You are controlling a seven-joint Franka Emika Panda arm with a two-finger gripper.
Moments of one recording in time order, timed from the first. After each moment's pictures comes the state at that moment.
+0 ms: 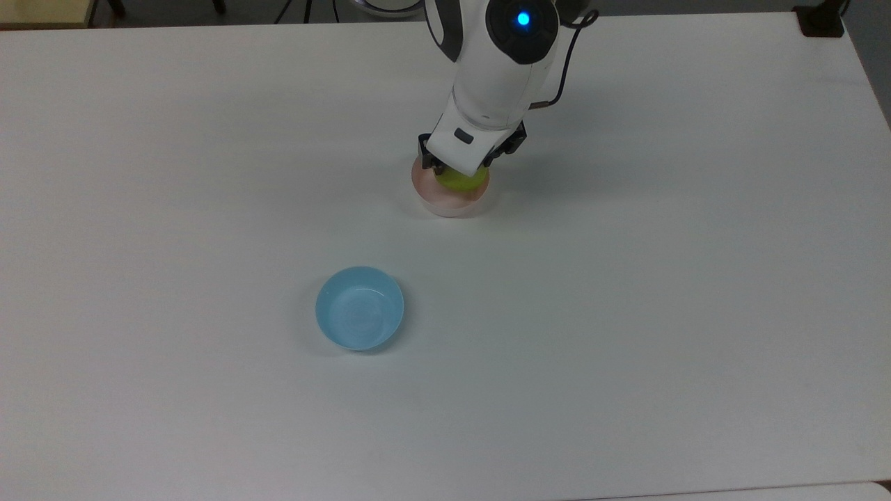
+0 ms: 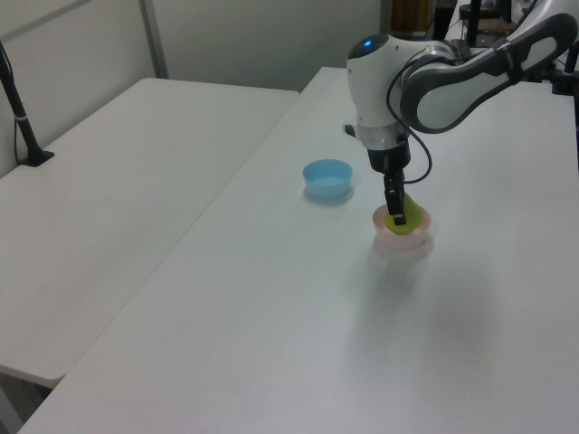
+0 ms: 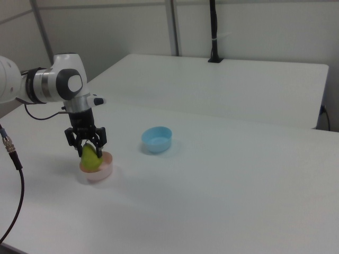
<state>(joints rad) 0.12 0.33 0.17 -1.77 -0.14 1.89 0.07</state>
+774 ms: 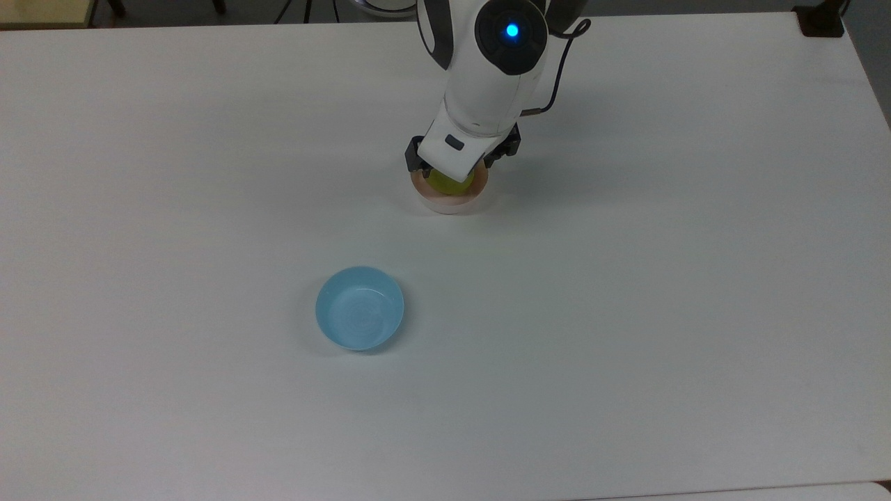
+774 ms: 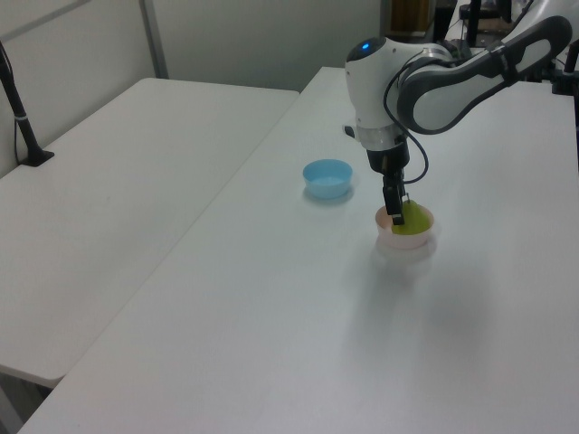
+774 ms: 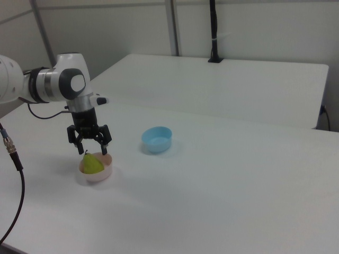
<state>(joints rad) 0.11 0.34 0.17 -1.76 -0.14 1.89 0.08</state>
